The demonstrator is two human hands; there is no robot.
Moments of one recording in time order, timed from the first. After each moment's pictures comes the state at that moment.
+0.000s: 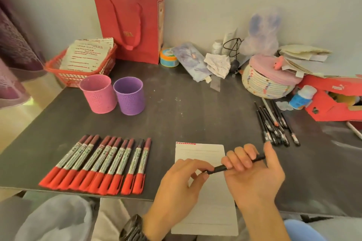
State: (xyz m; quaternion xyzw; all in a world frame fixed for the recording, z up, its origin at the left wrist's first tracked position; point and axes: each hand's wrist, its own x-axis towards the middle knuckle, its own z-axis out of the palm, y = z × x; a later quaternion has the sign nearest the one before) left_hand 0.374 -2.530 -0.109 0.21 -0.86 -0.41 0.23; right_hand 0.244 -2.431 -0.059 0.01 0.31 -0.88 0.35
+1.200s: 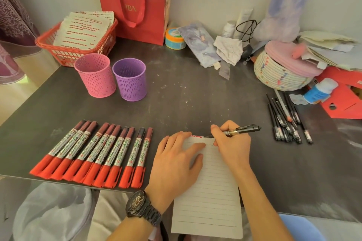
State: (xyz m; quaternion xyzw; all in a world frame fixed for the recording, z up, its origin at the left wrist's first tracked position) left_hand 0.352 -2.568 -0.142 0.27 -0.93 -0.15 0.18; right_hand 0.195 -2.497 -0.121 -0.24 0.80 -0.54 0.12
